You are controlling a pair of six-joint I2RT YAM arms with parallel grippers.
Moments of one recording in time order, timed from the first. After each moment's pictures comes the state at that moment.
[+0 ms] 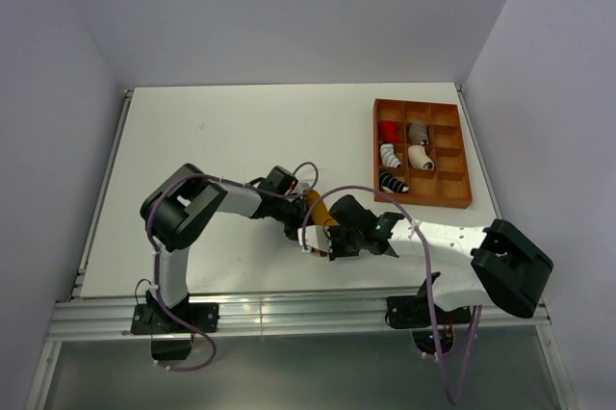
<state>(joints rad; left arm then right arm) -0.72 1.98 0.93 0.06 0.80 -1.06 0.89 1.29 0.54 -0.25 -0.23 -0.78</state>
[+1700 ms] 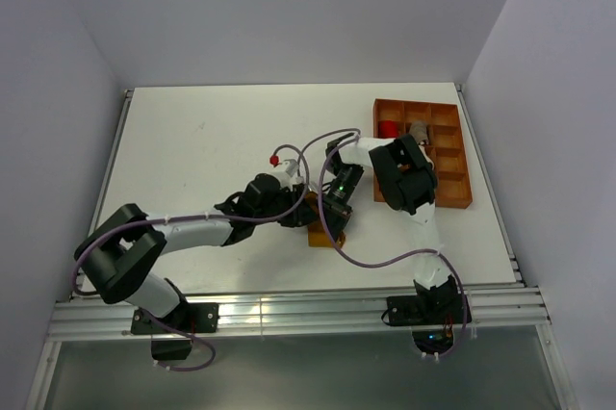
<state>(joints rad) -0.83 1.50 0.65 0.33 0.19 -0.75 0.48 2.30 1.52 -1.39 -0.83 -0.80</state>
